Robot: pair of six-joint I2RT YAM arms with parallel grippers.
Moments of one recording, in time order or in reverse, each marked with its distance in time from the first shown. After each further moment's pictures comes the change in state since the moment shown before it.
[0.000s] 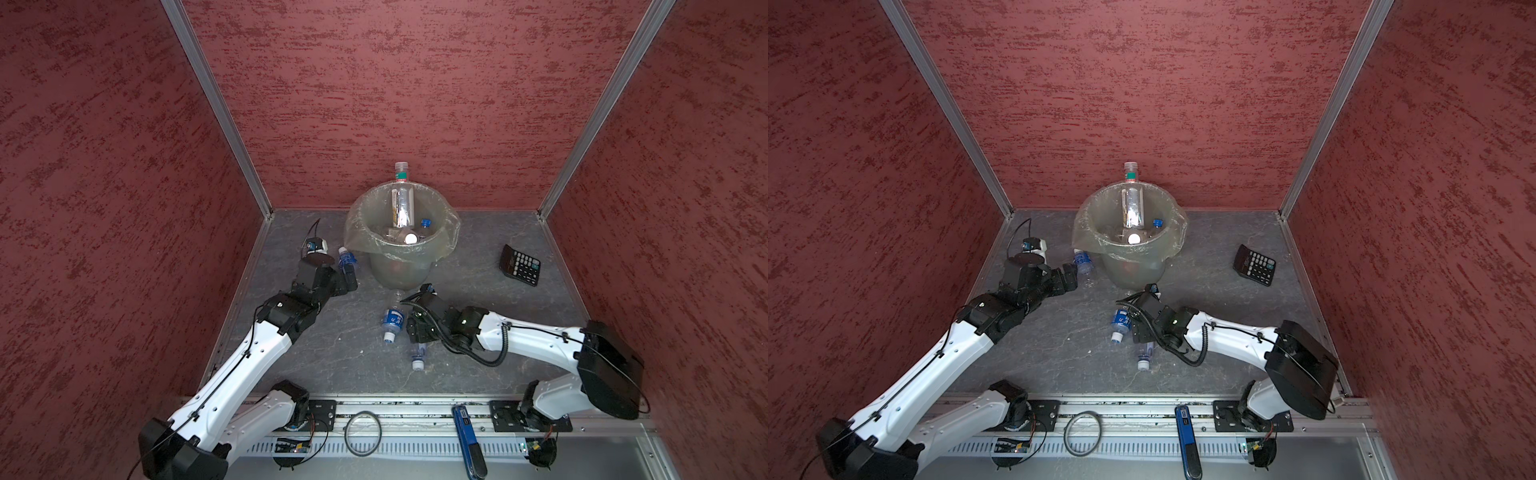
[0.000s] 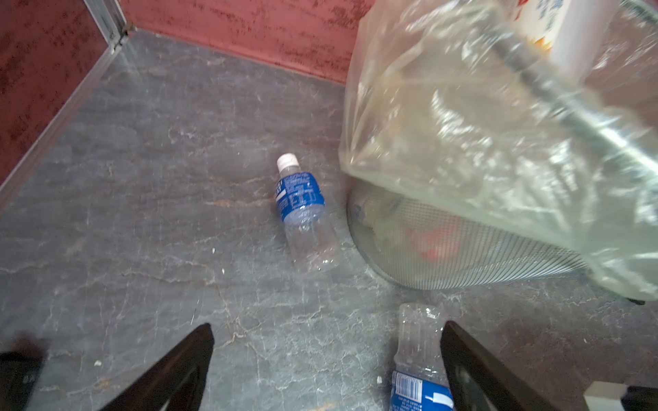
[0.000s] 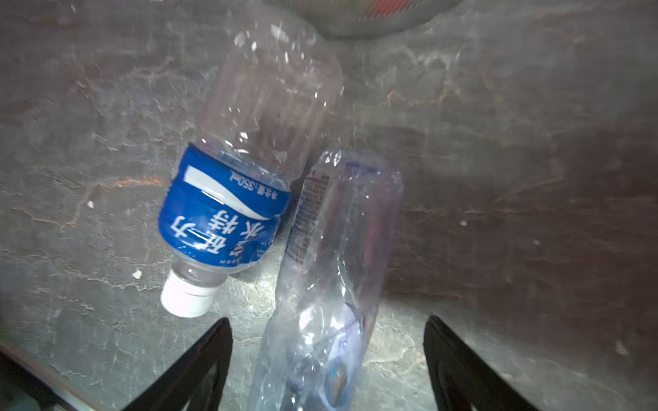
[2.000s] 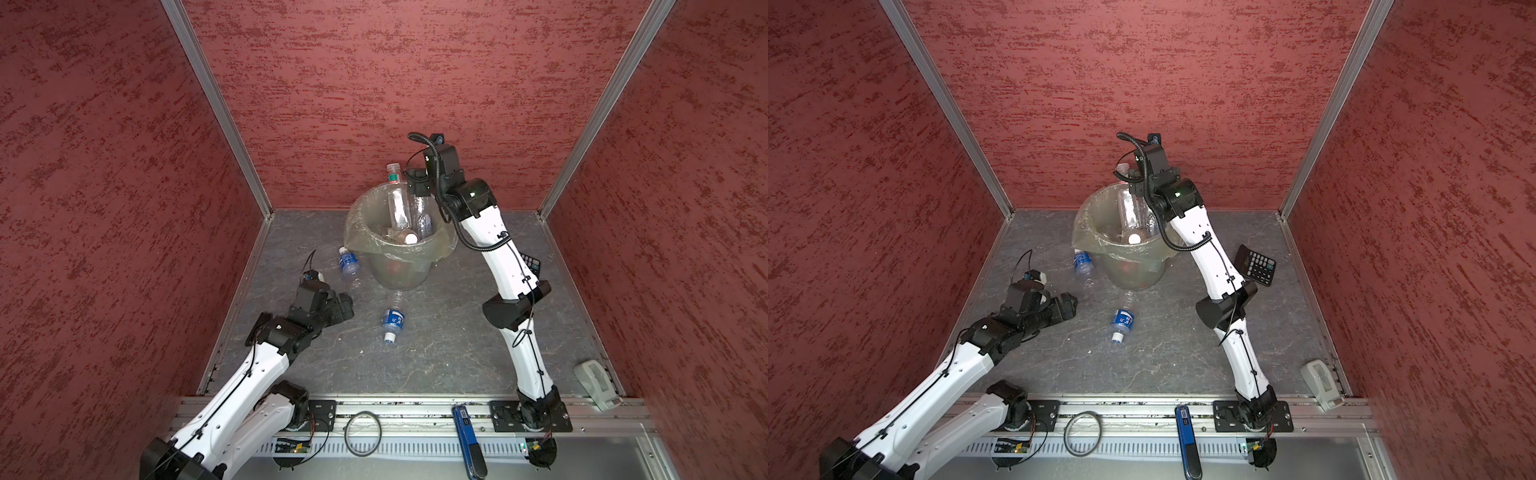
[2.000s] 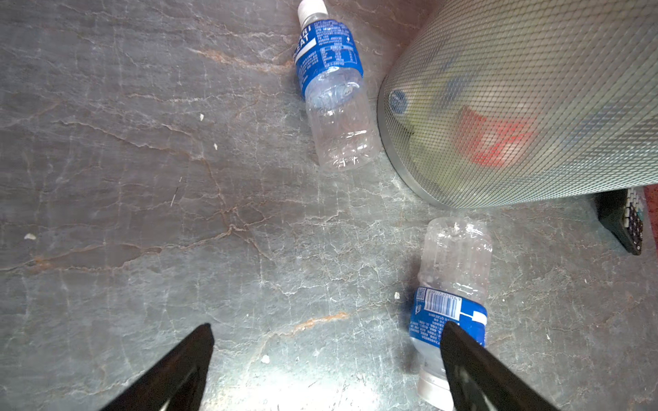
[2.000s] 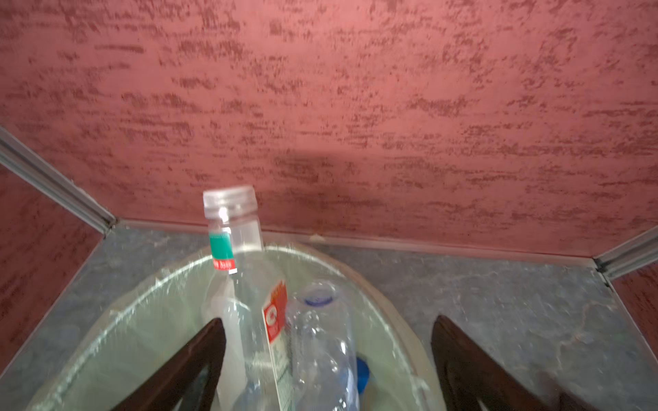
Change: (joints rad) left arm 0.045 -0.125 -0.257 -0.037 0.167 -0.129; right arm -0.396 0.768 2.025 -0.675 0.287 -0.491
